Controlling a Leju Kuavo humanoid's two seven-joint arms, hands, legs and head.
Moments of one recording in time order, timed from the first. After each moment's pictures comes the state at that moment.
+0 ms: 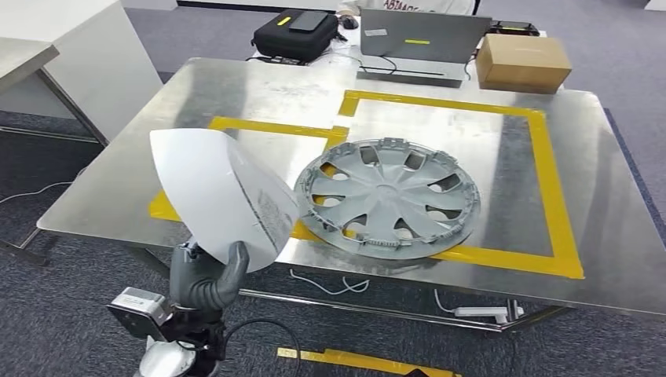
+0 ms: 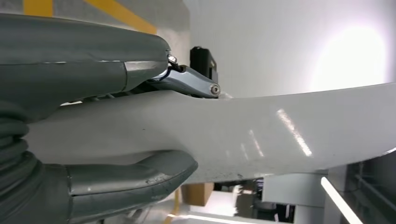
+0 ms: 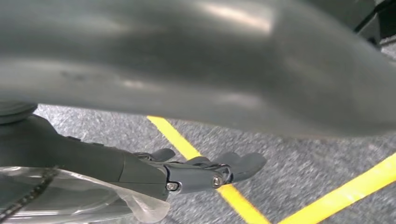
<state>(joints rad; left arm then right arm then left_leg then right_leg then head) 0.07 -0.18 -0.41 -1.52 -0.13 0.24 -0.64 -0.07 0.10 -0.33 -0.19 0.82 0.05 -0.03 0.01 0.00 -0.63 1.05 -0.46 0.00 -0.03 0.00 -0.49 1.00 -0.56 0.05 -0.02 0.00</state>
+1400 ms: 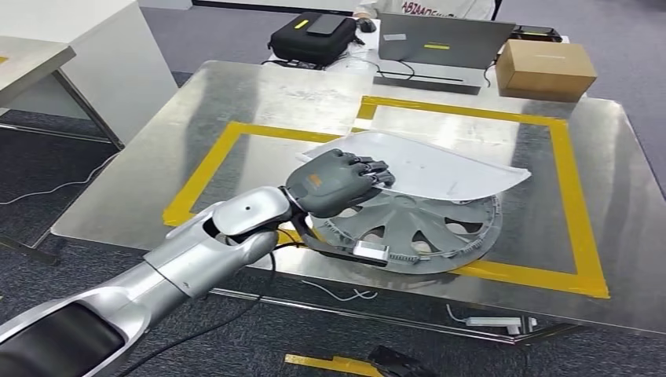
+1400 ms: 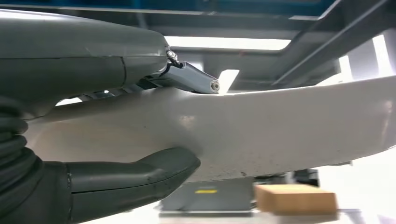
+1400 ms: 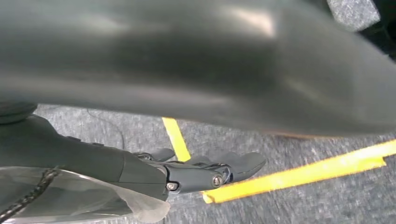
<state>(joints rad) -0.81 -0.13 -0.82 -0.85 -1.17 0.40 -0.38 -0.23 0.14 -0.22 -0.20 1.03 0.19 0.08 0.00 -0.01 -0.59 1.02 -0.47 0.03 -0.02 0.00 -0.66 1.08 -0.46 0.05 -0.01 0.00</state>
